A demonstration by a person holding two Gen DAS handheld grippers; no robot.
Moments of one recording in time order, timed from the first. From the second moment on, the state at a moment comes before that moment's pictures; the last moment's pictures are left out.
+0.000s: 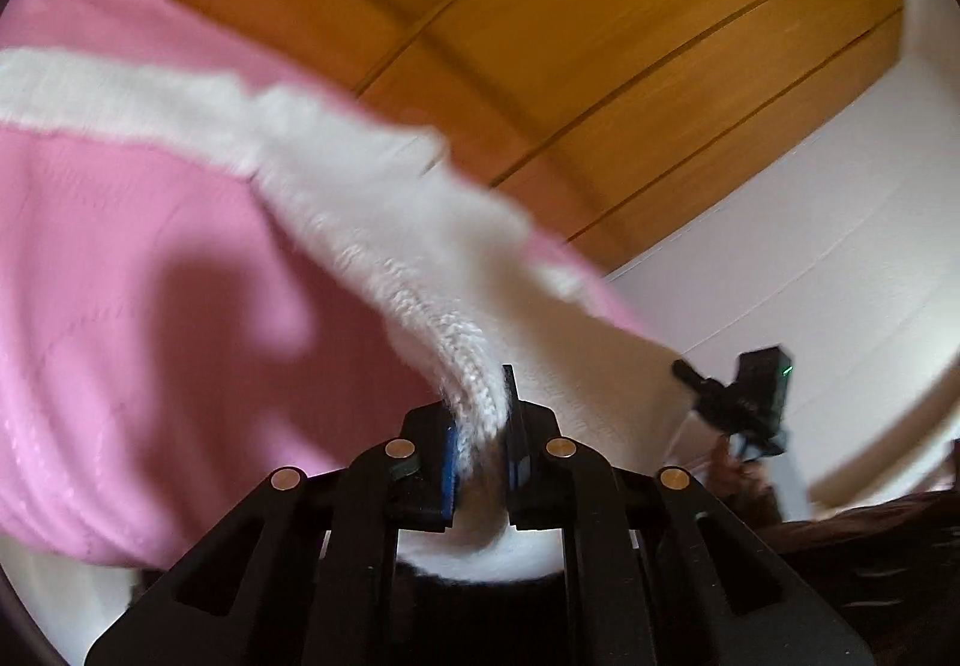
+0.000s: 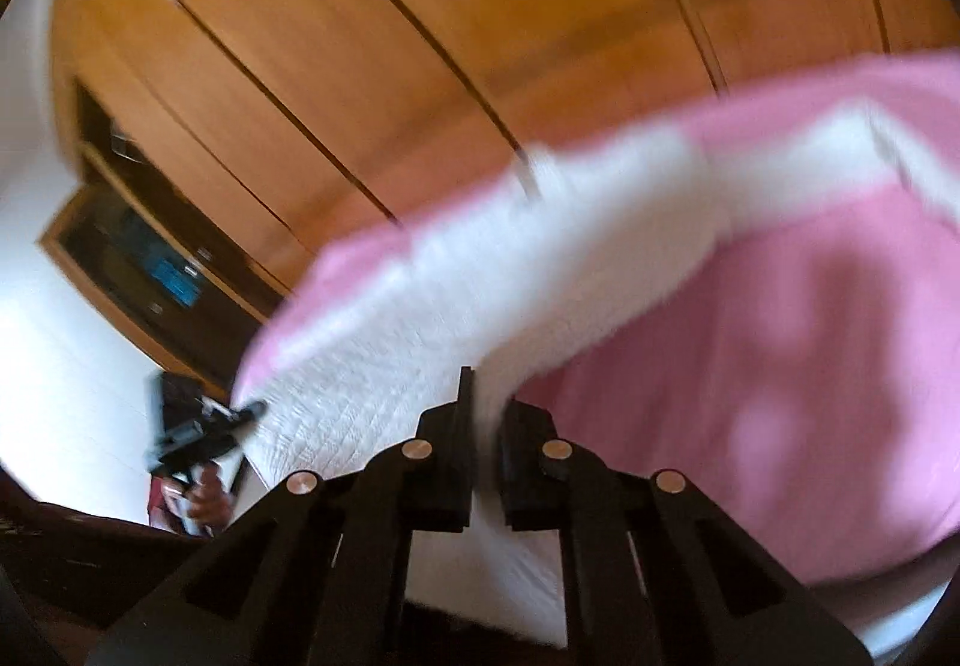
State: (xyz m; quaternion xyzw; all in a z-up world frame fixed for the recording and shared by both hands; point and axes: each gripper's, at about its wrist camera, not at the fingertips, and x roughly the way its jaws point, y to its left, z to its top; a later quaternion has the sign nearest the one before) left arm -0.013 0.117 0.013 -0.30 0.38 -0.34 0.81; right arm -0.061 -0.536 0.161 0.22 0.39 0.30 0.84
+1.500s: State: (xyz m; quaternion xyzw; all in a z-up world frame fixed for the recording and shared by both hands) left arm 0.061 0.113 0.002 -0.29 0.46 -0.24 0.80; right arm -0.065 -0.544 0.079 0.21 0.51 0.25 0.80
